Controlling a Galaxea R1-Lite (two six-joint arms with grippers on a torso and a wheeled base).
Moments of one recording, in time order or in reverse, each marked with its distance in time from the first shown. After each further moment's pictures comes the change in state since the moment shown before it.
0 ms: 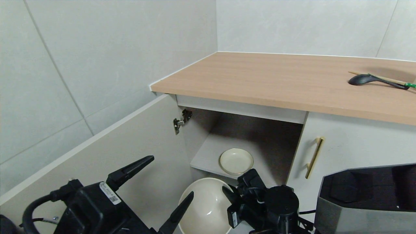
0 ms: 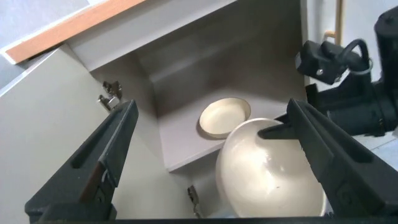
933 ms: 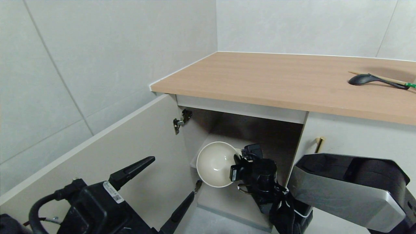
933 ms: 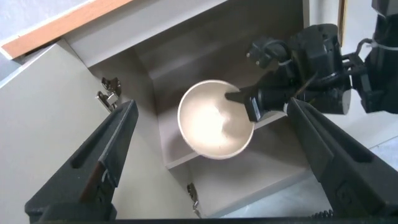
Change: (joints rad) left arm 0.002 0.012 -0.001 0.000 0.000 -0.006; right arm -0.181 0.190 -0.396 0.111 -0.196 0.083
